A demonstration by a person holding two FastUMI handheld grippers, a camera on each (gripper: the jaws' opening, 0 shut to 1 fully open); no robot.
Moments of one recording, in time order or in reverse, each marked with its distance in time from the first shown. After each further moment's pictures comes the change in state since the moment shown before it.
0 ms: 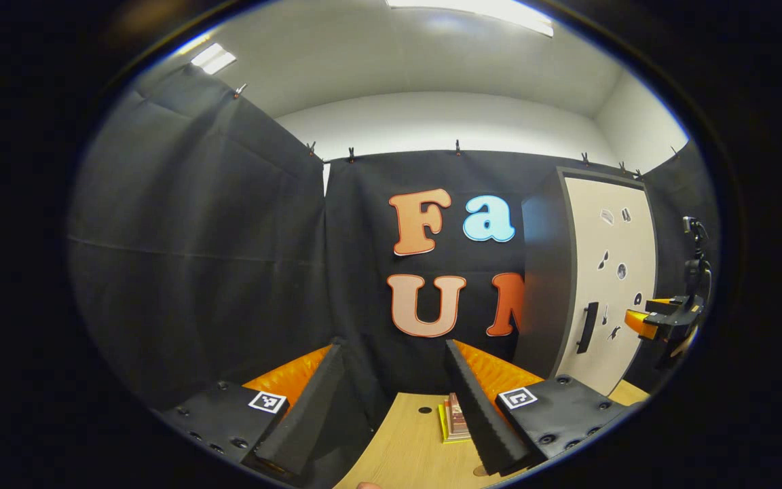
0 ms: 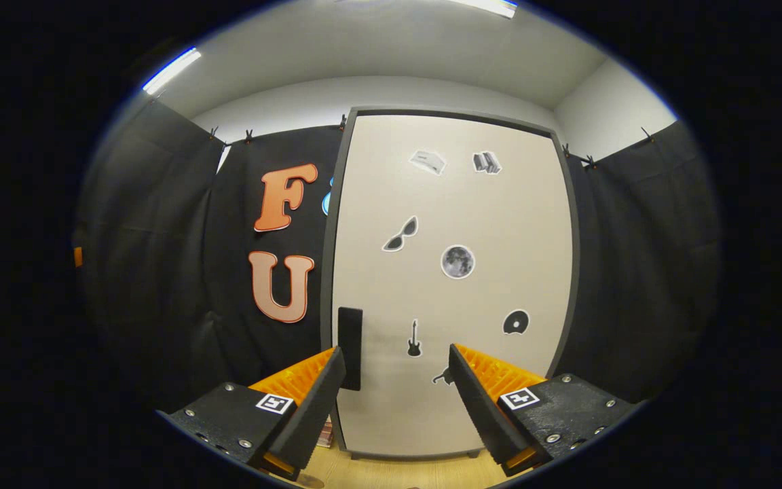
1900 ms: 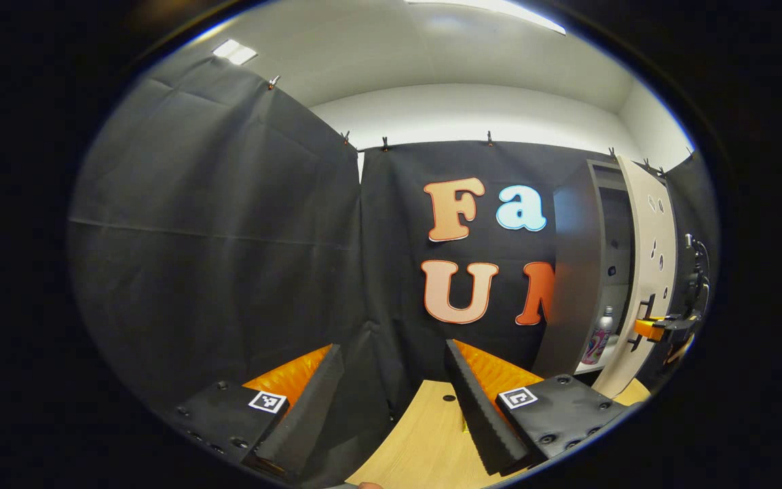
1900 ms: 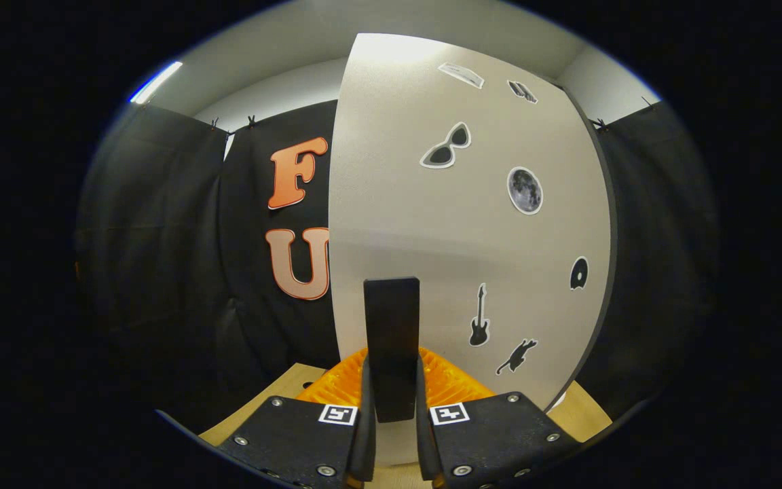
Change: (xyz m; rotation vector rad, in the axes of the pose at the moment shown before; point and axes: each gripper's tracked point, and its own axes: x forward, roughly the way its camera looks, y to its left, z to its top) left arm -0.035 0.040 -0.021 -0.019 0.044 0.107; right arm -0.007 0.013 -0.055 0.078 0.111 0.084
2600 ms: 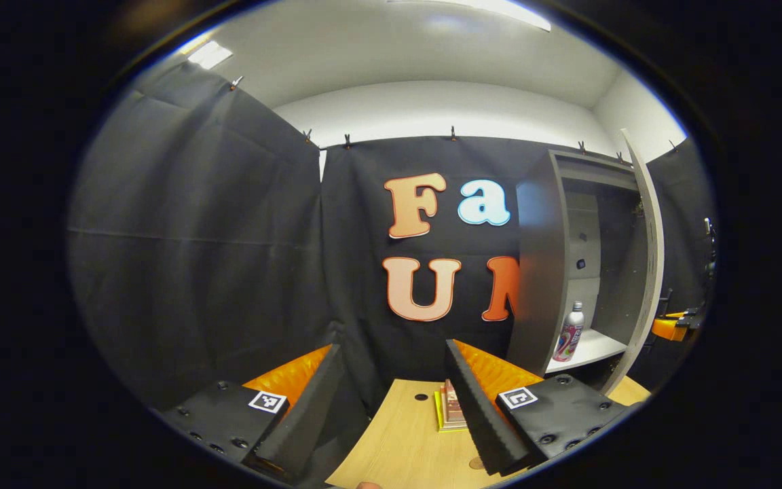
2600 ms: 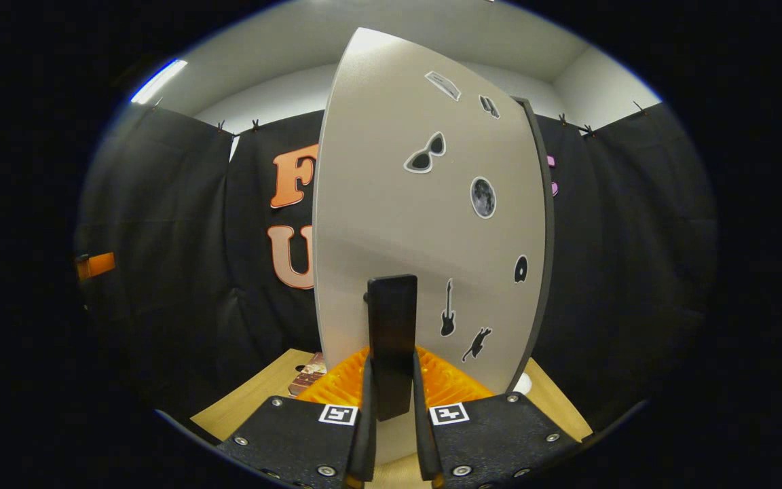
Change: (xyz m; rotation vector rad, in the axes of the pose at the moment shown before) left arm 0.020 -0.076 -0.007 0.021 0.016 -0.135; right arm -0.069 -0.040 -0.004 -0.024 0.013 -0.018
